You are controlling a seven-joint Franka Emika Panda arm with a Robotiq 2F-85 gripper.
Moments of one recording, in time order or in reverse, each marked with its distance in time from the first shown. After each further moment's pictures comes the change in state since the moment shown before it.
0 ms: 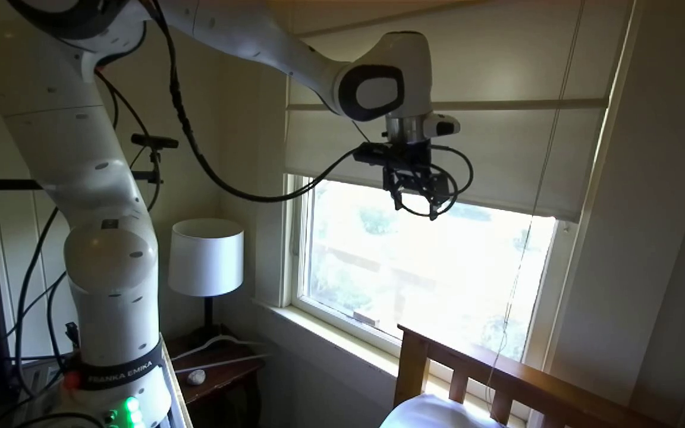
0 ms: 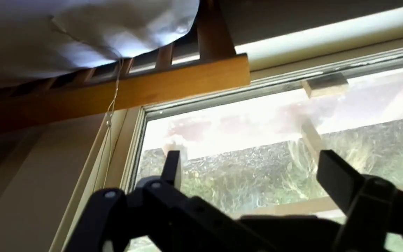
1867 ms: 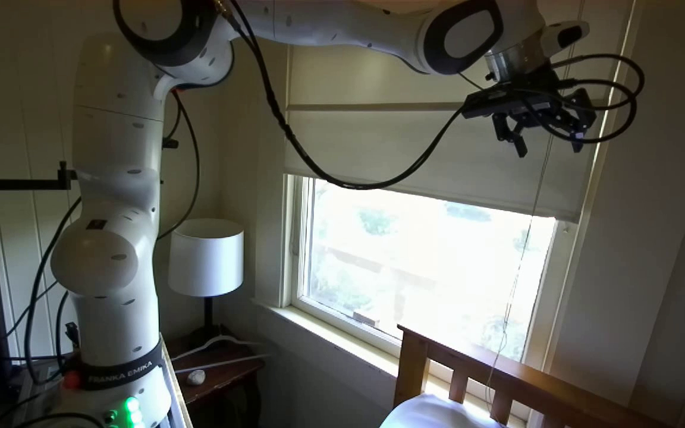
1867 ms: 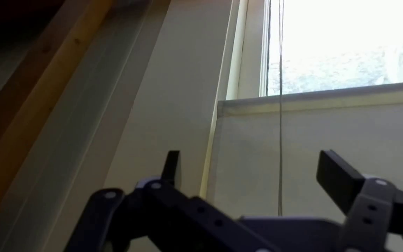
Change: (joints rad) arm -0.157 0.373 -0.057 0.607 0.170 0.099 -0.195
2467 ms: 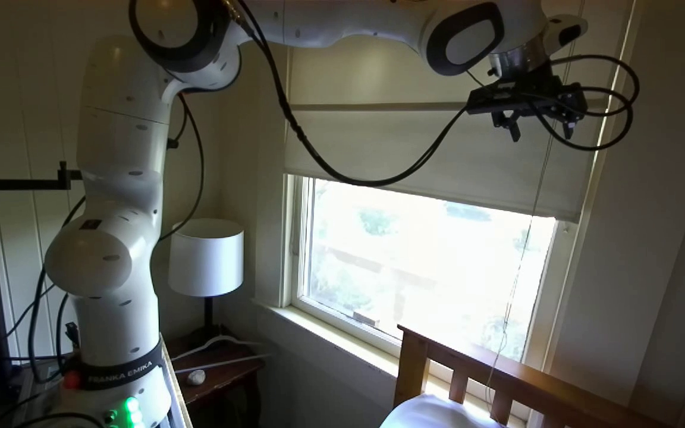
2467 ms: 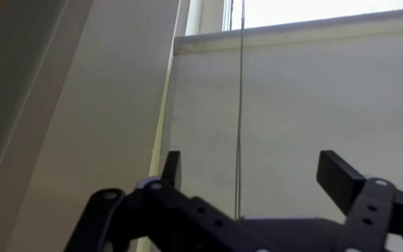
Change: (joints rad) arm -0.065 0.044 0.090 0.080 0.249 0.006 -0.167
